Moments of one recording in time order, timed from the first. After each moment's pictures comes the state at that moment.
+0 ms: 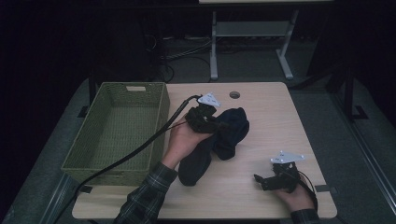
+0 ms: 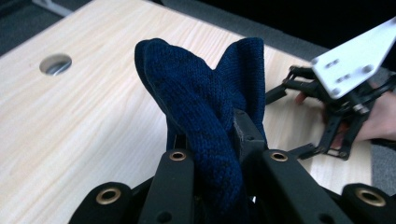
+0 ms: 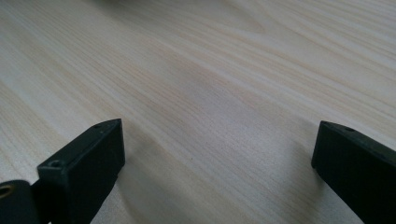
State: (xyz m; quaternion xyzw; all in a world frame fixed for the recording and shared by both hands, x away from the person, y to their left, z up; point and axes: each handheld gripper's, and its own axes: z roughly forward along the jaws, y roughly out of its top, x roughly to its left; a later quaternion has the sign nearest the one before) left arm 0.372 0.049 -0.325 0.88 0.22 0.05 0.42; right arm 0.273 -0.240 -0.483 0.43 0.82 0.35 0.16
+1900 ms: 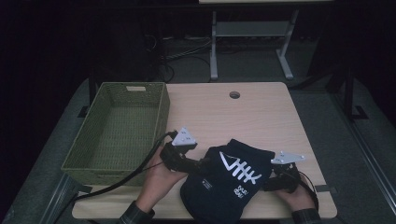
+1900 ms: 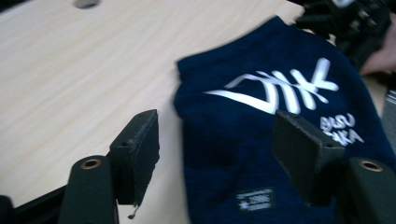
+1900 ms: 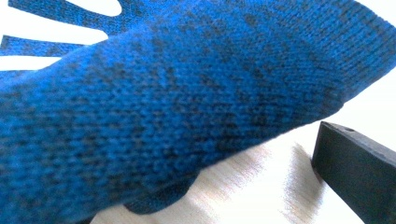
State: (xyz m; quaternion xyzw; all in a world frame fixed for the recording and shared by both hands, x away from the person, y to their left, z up) left arm 0.279 0.104 -0.365 0.87 0.27 0.10 0.40; right arm 0.272 -0.241 -0.483 0.42 0.82 0.35 0.16
